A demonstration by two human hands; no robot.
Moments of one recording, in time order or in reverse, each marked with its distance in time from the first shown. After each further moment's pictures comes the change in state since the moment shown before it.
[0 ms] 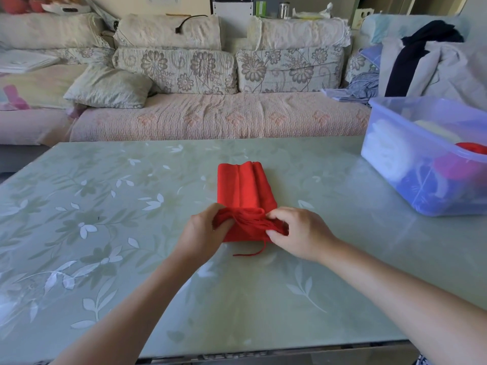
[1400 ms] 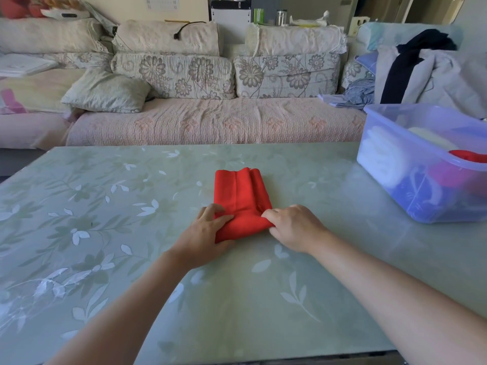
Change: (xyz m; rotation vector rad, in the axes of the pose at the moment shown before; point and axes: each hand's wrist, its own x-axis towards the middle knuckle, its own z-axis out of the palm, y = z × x) left_hand 0.020 -0.021 0.008 0.328 -0.285 0.258; right_hand 0.034 0.030 0.009 -0.450 -0.148 -0.193
